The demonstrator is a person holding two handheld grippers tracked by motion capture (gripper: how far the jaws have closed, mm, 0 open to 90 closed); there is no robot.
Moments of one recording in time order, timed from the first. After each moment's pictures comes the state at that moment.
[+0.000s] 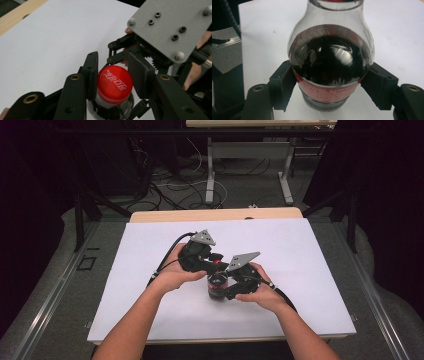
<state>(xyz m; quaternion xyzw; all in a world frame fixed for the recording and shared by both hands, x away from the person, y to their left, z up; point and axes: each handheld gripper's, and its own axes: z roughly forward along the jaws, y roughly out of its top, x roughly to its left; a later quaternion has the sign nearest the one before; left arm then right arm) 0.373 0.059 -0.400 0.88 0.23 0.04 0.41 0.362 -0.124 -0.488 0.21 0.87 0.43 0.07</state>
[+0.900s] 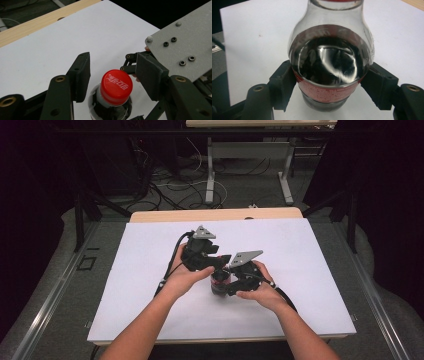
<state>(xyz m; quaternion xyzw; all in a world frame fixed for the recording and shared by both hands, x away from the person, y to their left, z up) 0.365 0.052 -0.392 0.83 0.33 0.10 0.44 0.366 -0.129 -0.487 0.24 0.86 0.44 0.09</state>
